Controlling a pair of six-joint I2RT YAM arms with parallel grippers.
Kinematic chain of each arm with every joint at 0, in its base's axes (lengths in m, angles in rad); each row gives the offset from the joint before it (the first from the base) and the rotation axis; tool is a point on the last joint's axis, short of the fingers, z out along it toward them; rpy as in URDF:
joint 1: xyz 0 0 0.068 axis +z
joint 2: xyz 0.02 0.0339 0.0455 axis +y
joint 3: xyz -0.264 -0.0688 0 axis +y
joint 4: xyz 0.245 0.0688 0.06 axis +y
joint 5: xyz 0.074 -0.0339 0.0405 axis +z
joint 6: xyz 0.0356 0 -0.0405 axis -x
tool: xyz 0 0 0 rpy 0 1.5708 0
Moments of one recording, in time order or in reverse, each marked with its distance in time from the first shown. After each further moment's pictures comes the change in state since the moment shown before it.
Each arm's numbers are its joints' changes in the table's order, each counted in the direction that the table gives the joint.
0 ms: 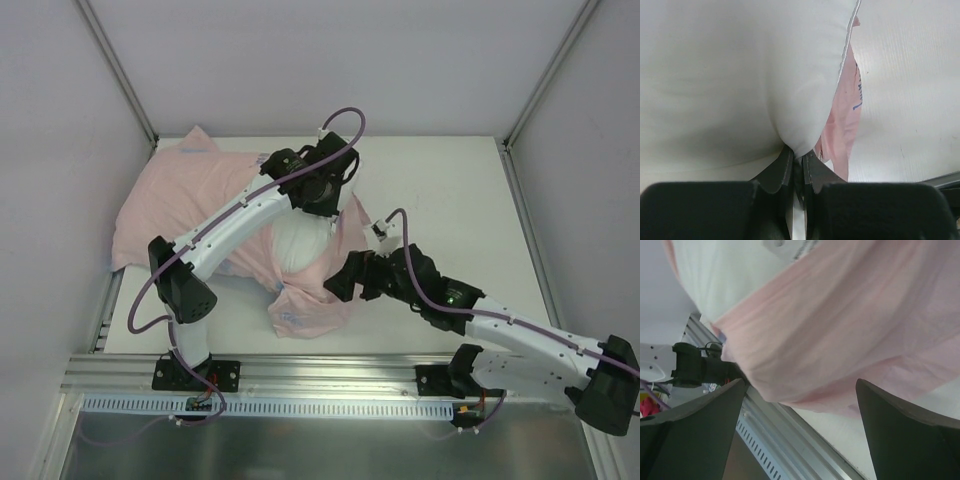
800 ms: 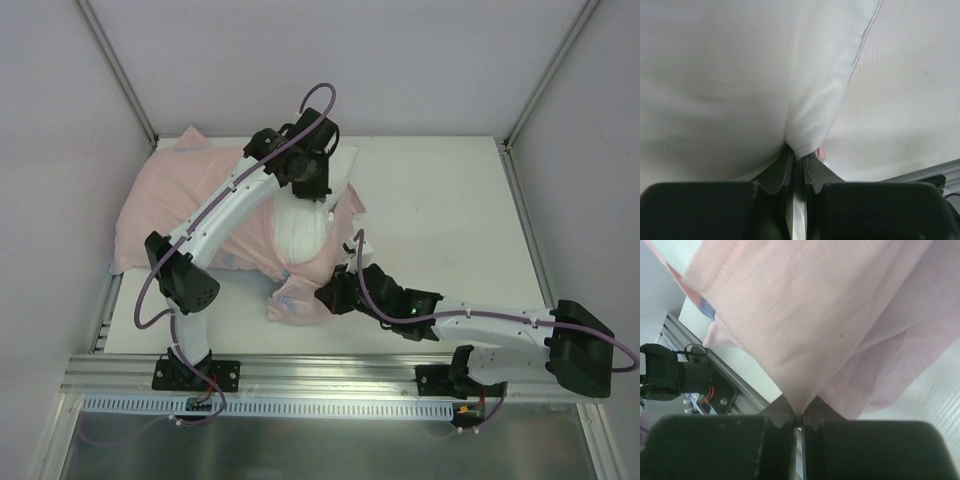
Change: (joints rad) left arm 0.127 0.038 -0.121 0.033 -0.121 0.080; right arm 0.219 0.263 0.013 -0.241 -0.192 -0.046
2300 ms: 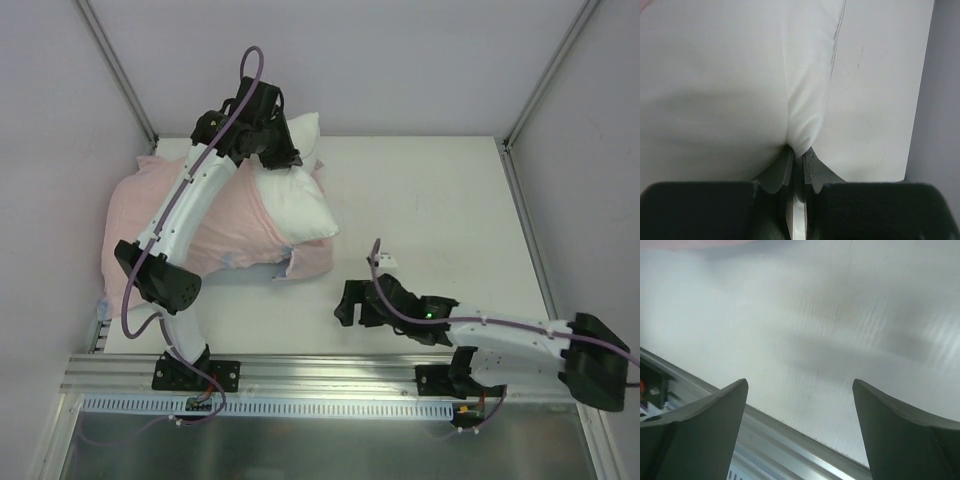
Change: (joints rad) left arm 0.231 -0.060 -0.034 -0.087 -0.187 0.122; right arm -0.022 -0.033 0.105 0.254 -0.048 -0.142
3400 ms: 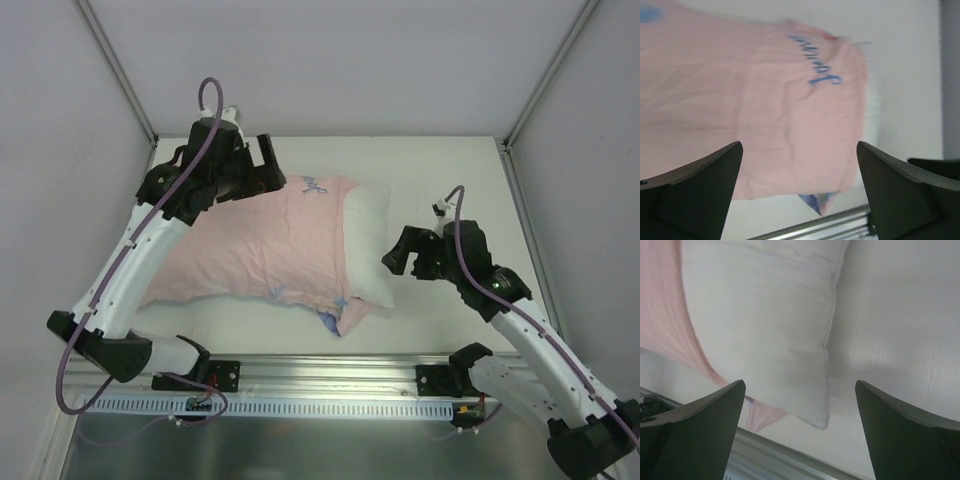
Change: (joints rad) left arm -0.087 -0.399 0.386 -0.147 0.078 -0.130; right arm -0.654 -0.387 -0.249 0.460 0.280 0.376
